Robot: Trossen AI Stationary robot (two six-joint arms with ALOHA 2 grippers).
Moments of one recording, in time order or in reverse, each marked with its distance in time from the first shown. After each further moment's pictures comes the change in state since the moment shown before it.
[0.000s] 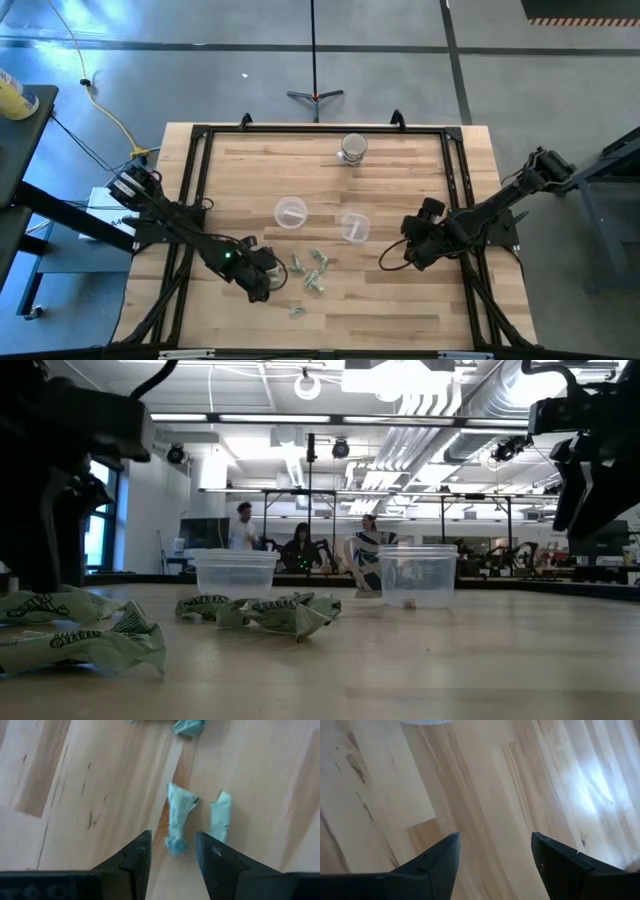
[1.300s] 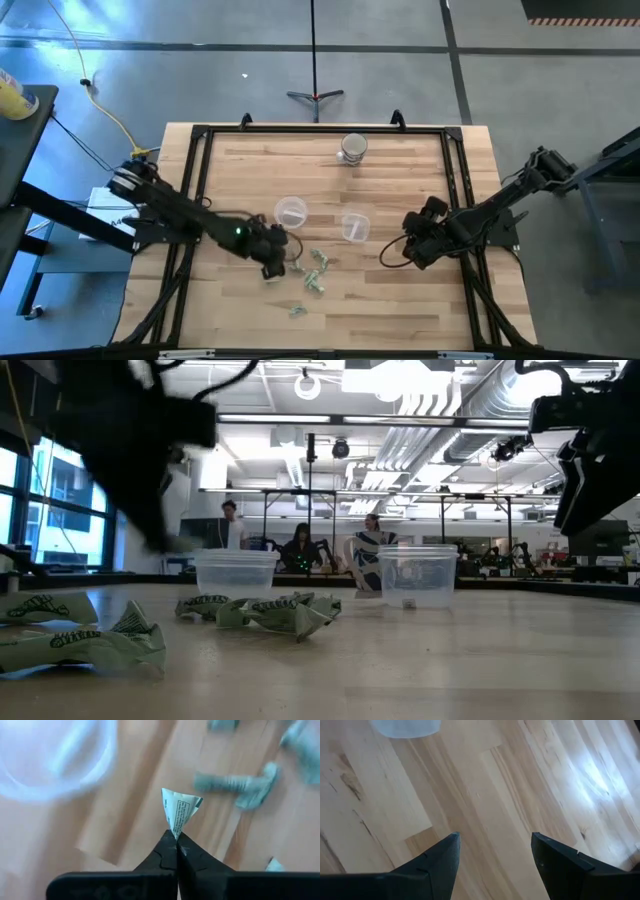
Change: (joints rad) left arm 0.214 -0.058 0.067 -0.079 -0.059 0.180; right arm 0.000 -0.017 0.000 -0.019 0.020 0.103
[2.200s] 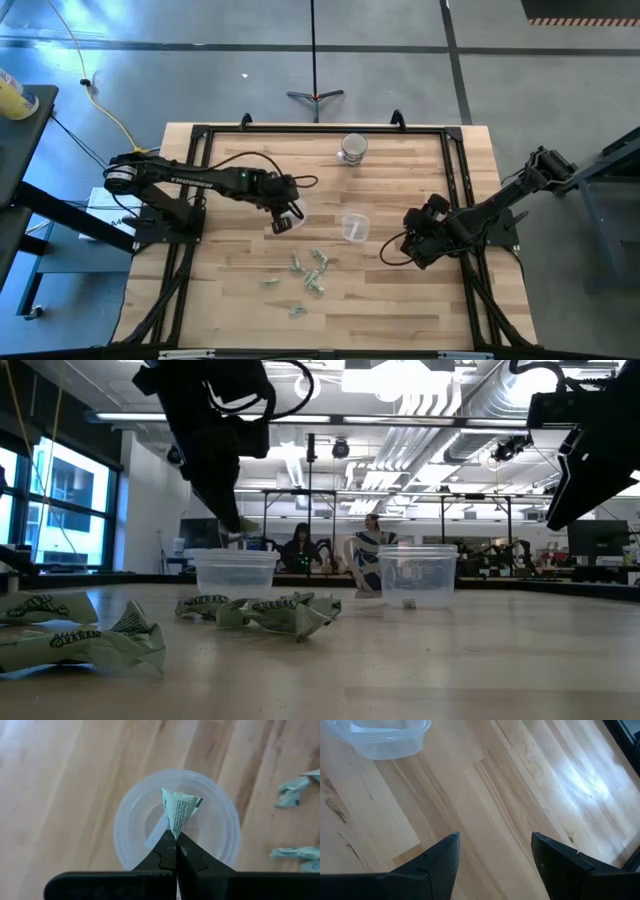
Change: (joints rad) left arm 0.470 -0.066 0.047 0.024 0.220 0.490; right arm -0.002 -0.004 0.000 -0.019 0.082 0.067
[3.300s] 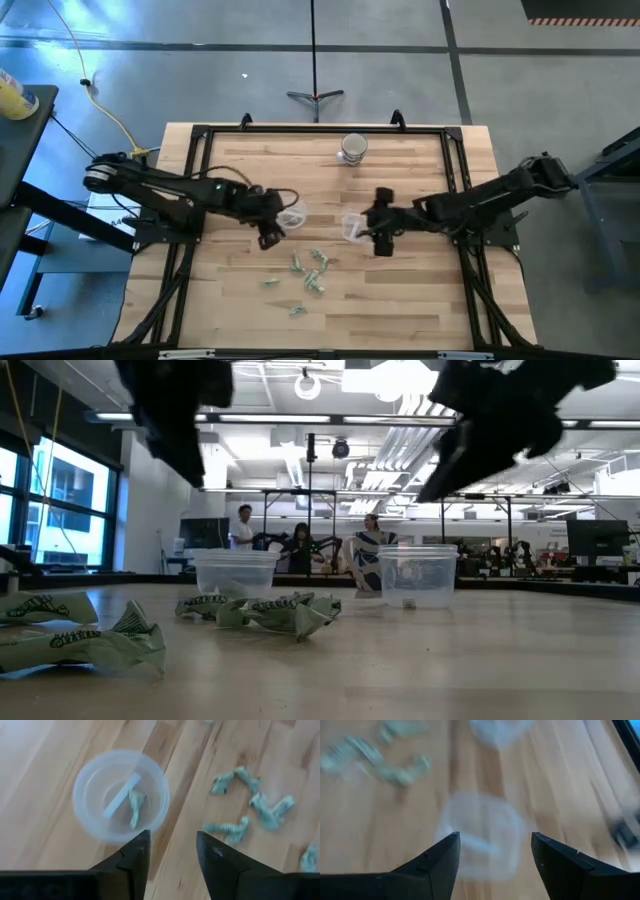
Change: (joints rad) left arm -0.216 -0.189 0.002 -0.137 -0.065 -0.304; right arm -0.326 0.090 0.000 0.837 -0.332 -0.959
